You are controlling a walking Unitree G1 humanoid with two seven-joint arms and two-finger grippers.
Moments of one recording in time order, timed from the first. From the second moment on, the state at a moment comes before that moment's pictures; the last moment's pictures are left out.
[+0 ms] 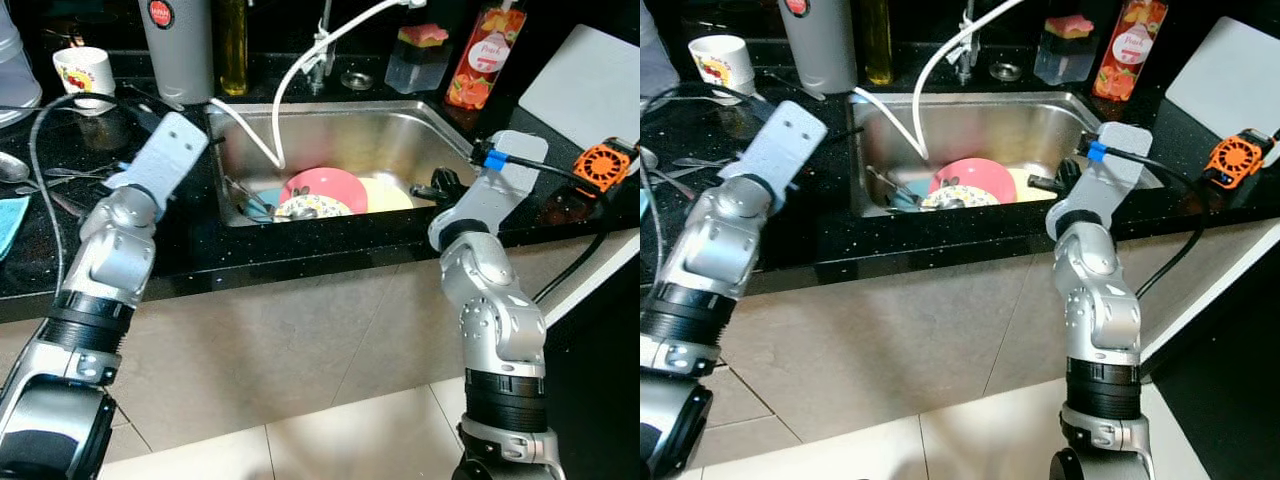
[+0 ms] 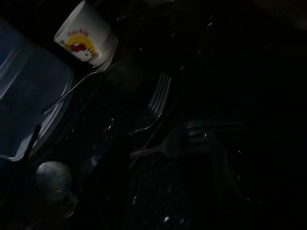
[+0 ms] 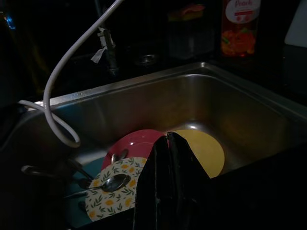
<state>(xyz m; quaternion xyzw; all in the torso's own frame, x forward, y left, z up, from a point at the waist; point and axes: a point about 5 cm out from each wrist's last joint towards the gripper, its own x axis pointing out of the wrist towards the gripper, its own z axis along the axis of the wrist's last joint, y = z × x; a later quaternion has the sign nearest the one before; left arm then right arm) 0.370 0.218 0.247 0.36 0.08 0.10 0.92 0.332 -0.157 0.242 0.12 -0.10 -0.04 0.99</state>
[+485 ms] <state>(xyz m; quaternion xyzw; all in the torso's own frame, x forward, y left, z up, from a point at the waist) 0.369 0.219 0.255 0.58 0.10 -0.01 0.81 0.332 -0.153 0.241 0.12 -0.10 -0.03 0.99</state>
